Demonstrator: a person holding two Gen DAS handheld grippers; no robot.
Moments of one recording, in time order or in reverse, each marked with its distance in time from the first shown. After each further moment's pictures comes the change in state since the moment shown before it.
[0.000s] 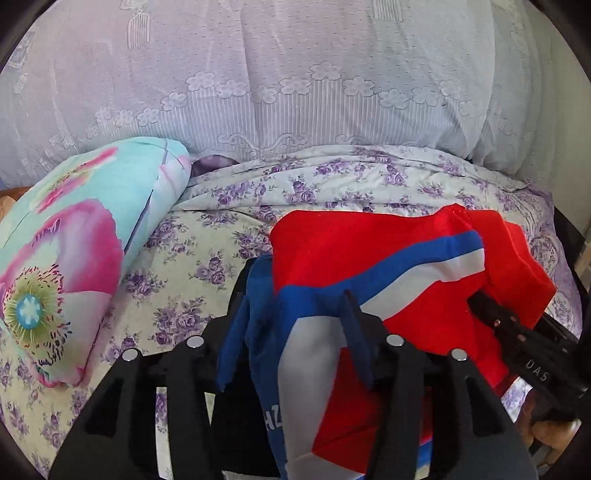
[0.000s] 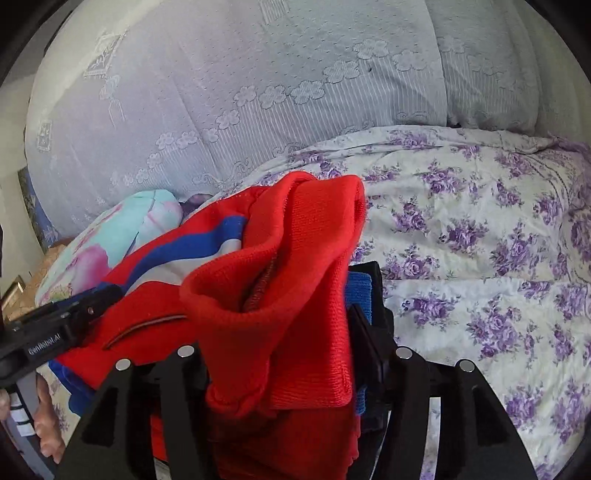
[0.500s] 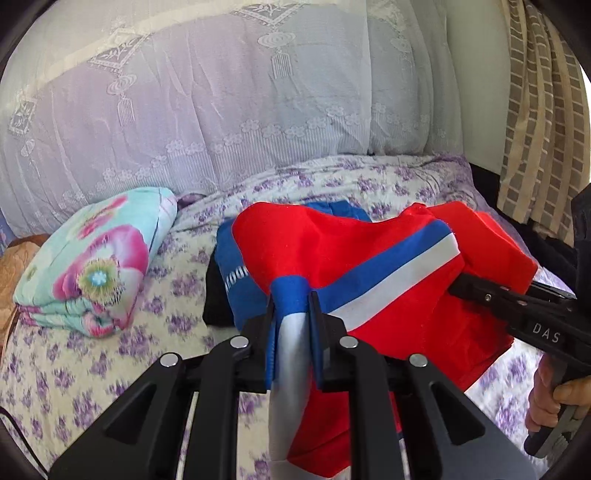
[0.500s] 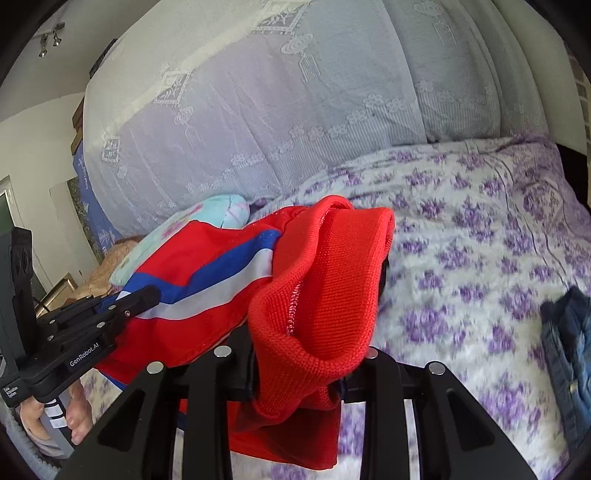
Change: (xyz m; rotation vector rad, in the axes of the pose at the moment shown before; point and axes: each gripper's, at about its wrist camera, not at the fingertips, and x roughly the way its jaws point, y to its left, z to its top) left arm -0.195 -0.050 -0.078 0.176 -0.112 -0.080; right arm -0.208 0.023 -0.073 0.013 -0.065 0.130
